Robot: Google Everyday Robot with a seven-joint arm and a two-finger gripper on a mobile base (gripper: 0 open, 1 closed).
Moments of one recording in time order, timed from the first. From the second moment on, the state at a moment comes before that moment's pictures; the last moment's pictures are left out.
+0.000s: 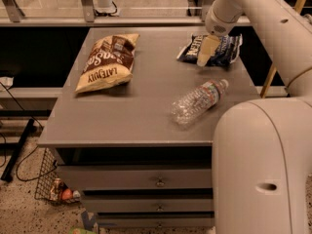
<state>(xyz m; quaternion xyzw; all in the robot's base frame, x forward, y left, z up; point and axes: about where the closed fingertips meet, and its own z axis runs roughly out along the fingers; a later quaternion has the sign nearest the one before) 0.794 -0.184 0.876 -0.60 0.76 -0.09 0.25</state>
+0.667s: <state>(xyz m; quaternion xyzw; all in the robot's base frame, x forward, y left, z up) 0.796 -0.172 0.846 -0.61 0.76 -0.07 0.22</state>
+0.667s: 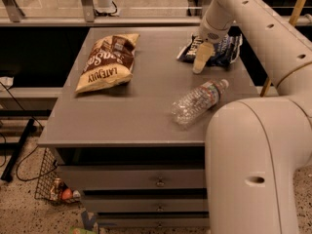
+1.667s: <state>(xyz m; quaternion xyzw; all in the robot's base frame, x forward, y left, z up) 0.799 -0.165 0.845 -0.61 0.76 -0.06 0.22</state>
